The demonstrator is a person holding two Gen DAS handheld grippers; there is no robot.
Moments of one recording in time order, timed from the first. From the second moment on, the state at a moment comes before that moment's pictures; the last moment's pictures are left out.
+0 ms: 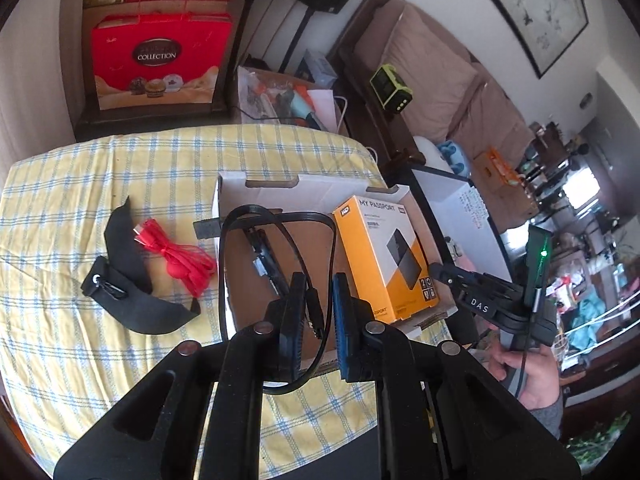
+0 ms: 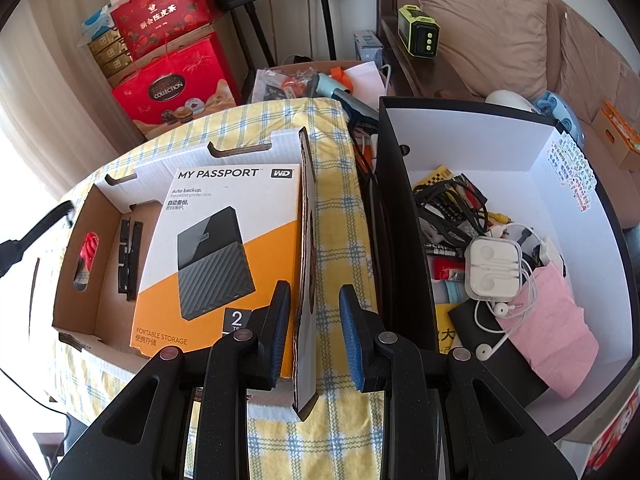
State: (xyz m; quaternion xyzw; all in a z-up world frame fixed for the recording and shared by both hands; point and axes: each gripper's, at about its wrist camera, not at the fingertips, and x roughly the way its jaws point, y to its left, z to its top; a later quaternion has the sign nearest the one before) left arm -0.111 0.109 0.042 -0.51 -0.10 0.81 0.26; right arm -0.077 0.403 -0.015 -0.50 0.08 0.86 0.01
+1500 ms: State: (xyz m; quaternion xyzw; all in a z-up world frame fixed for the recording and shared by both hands) left arm -0.130 0.020 0.019 -0.52 -0.12 0.83 0.15; right arm -0.076 0.402 -0.015 -0.50 0.08 0.86 0.01
